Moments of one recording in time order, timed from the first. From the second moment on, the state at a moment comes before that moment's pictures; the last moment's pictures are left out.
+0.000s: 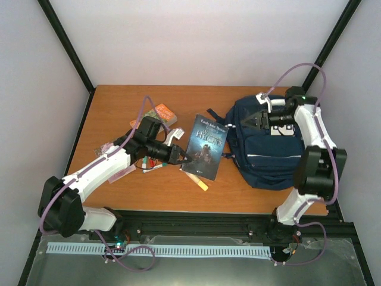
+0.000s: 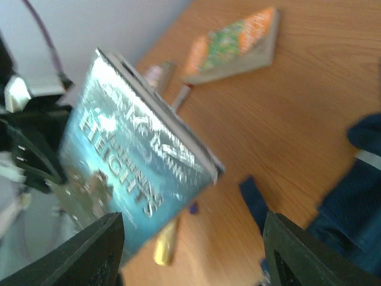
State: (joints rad) left arm -0.56 1.32 0.98 -0.51 0.82 -0.41; right arm -0.12 1.81 1.59 -1.21 -1.23 -0.68
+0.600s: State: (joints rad) left arm -0.56 1.32 0.93 -0.38 0.68 -0.51; right arm -0.12 1.37 1.21 -1.26 -0.46 -0.94
